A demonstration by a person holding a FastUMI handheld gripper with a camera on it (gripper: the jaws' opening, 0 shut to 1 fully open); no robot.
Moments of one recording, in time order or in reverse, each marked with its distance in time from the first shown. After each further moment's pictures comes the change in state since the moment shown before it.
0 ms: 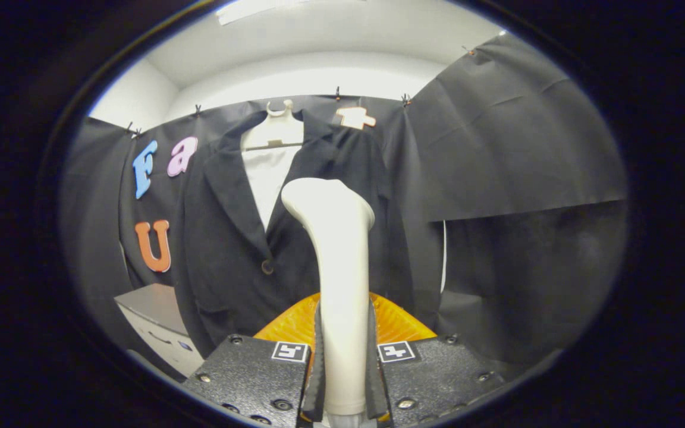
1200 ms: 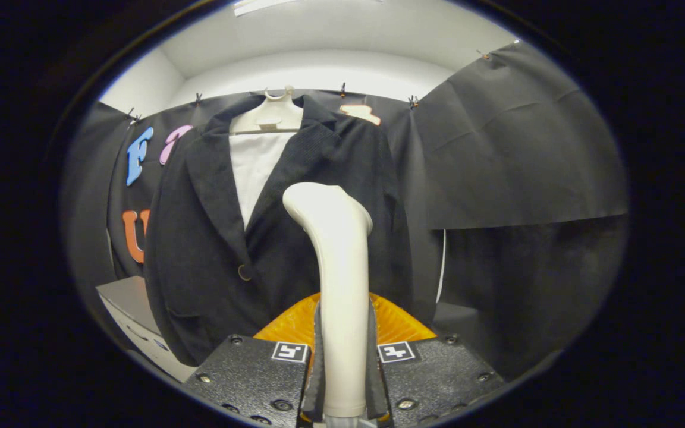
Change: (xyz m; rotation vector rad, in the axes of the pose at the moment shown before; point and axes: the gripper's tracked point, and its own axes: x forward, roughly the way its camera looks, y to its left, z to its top) arm 0.037 -0.013 -0.035 -0.061 0.029 -0.034
